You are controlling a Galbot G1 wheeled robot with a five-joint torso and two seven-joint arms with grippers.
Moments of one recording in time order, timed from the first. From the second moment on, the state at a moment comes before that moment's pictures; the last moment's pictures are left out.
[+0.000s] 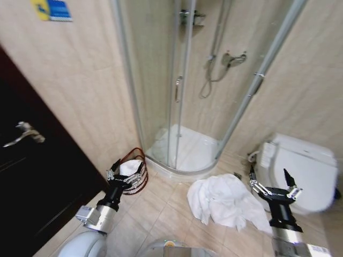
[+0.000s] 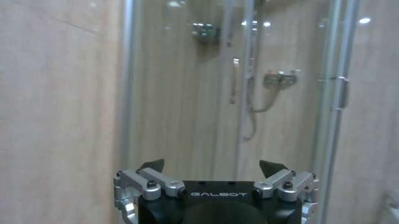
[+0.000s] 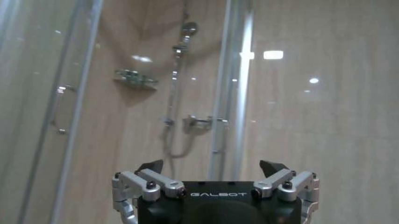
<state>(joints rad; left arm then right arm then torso) 1.87 -1.44 -0.64 -2.50 -0.23 0.09 0.12 -1.96 1.51 0.86 2.39 0.19 0.34 0.01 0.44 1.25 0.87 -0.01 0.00</state>
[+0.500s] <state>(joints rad) 1.87 -1.44 -0.64 -2.50 -0.23 0.09 0.12 -1.96 1.51 0.86 2.39 0.19 0.34 0.01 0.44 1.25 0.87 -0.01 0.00</state>
